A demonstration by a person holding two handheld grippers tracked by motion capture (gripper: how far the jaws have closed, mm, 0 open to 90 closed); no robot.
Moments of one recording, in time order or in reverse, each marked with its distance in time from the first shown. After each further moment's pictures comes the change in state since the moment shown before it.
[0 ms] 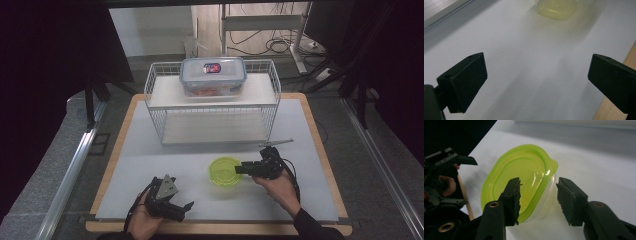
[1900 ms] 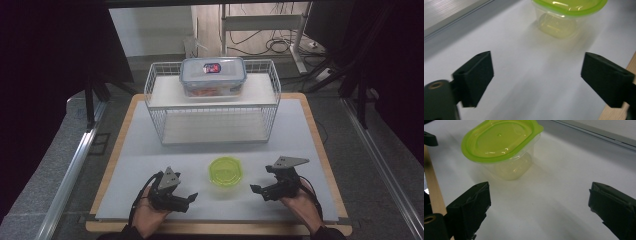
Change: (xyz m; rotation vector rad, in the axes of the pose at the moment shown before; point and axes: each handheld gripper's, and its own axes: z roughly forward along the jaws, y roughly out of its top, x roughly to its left) left arm 0.005 0.017 -0.002 -0.021 -0.005 -0.065; right arm 0.003 -0.049 -0.038 -0.045 -0.207 -0.368
